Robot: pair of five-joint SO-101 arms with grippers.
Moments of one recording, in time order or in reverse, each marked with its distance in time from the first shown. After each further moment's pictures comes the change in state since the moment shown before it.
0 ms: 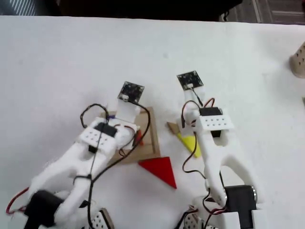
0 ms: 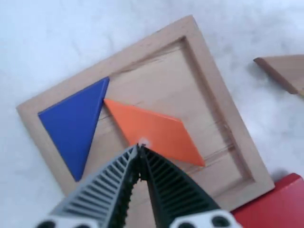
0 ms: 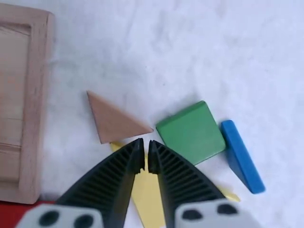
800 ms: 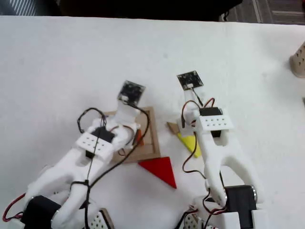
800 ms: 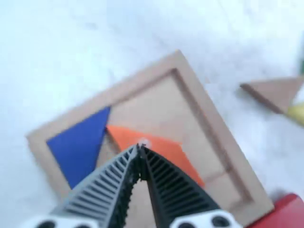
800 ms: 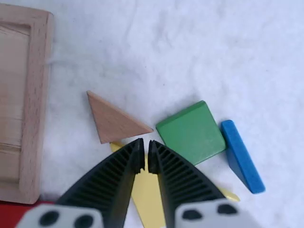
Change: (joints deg) left arm 0.1 -4.4 4.4 -8.4 -2.8; right arm 0.0 0.0 0.0 0.0 0.0
